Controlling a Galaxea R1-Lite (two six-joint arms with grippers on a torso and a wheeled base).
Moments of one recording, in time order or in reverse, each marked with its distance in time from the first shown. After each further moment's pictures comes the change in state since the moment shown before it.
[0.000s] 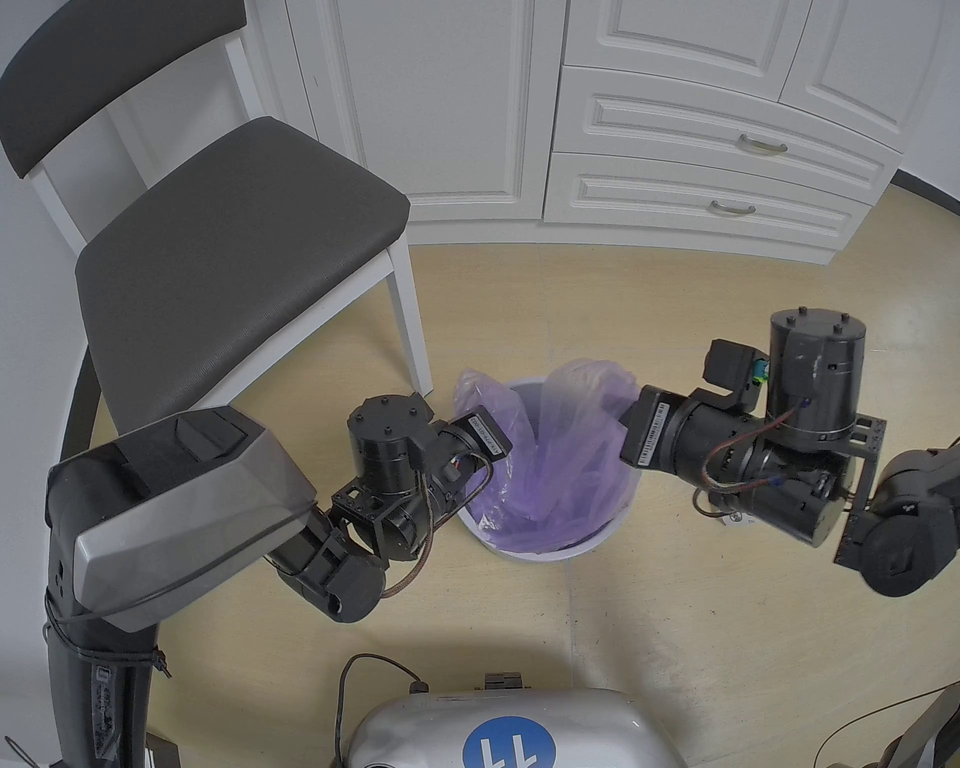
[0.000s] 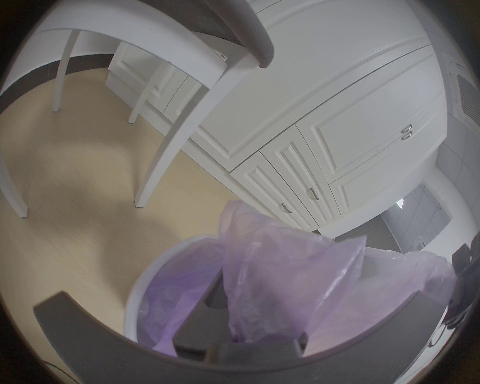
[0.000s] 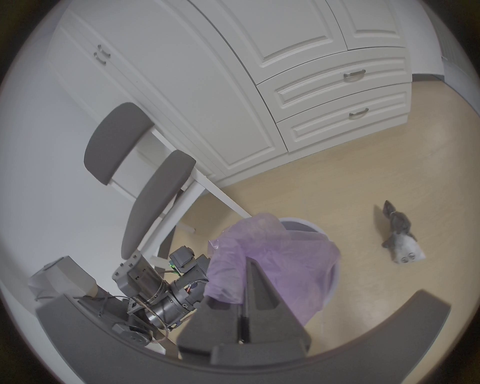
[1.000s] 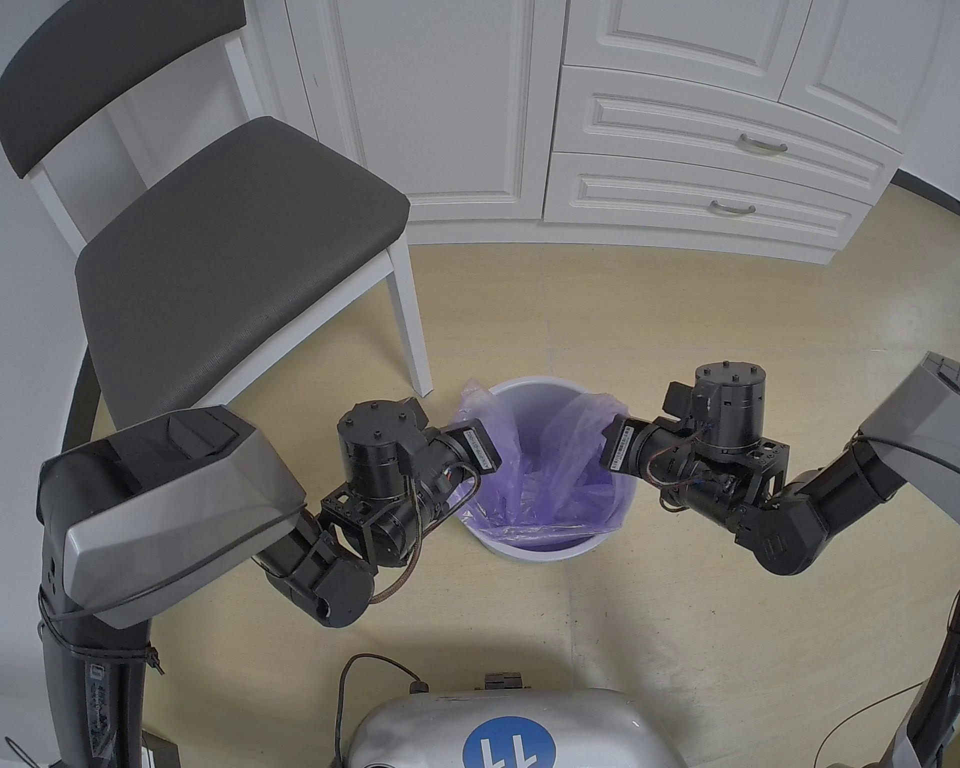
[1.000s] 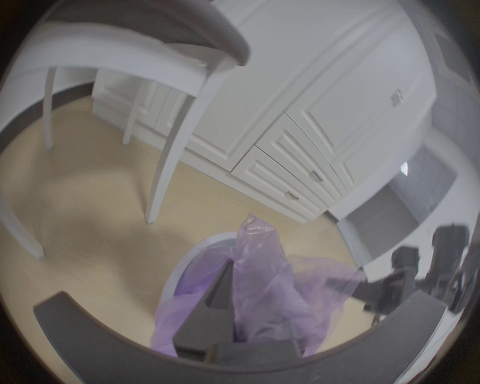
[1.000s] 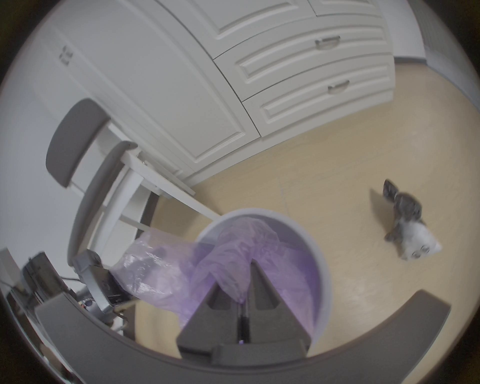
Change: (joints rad) left arm 0.017 -0.016 0.050 0.000 0.015 0.173; right arm -0.188 0.367 -0.081 -0.239 0.078 -0.023
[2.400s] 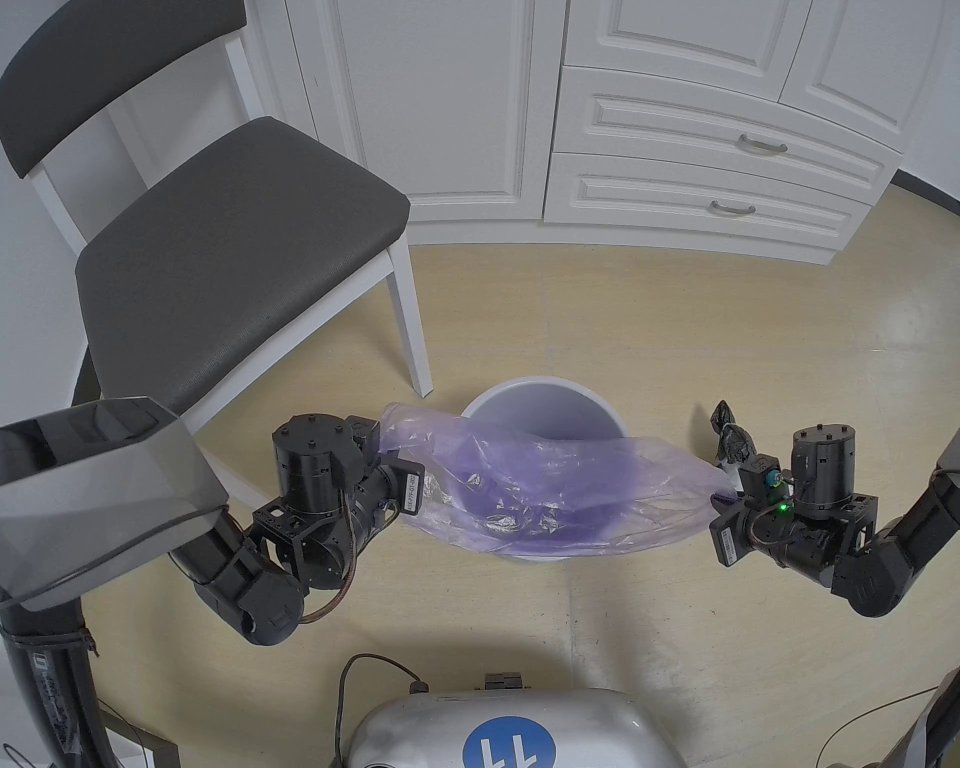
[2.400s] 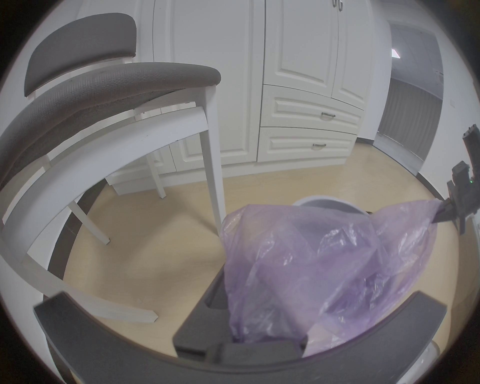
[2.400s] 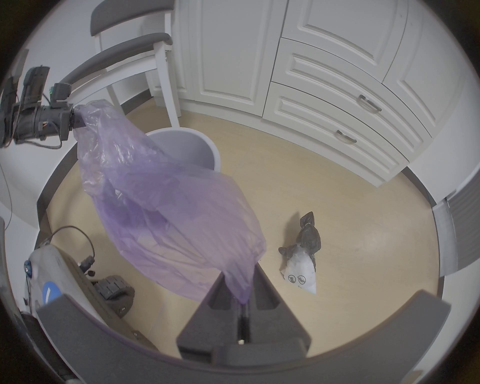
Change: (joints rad) left arm 0.061 -0.156 0.262 0.031 0.186 0.597; right arm -0.168 -0.191 0.419 -0.005 -0.082 -0.738
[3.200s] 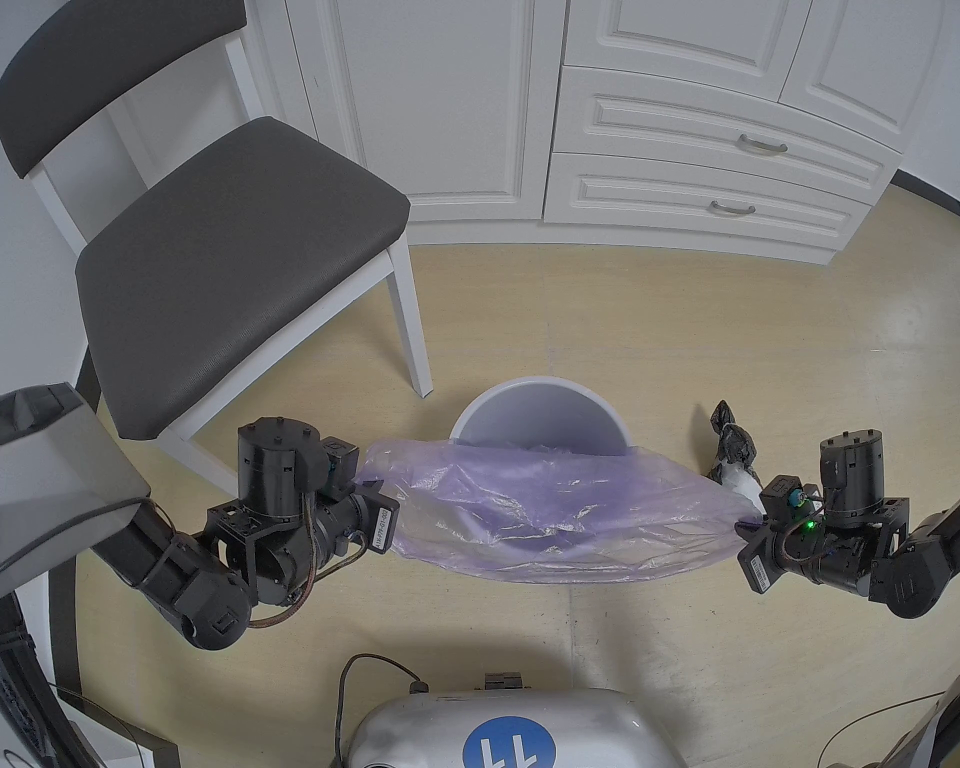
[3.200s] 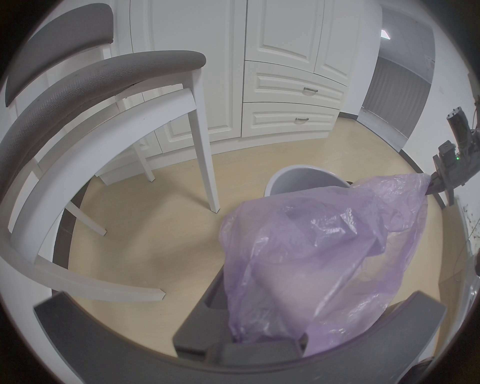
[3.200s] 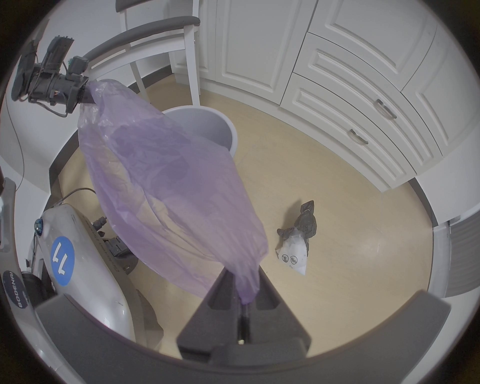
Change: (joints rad) left arm 0.021 -0.171 0.119 0.250 -0.116 0.029; right arm -0.014 -0.158 0.049 0.233 0.022 -0.116
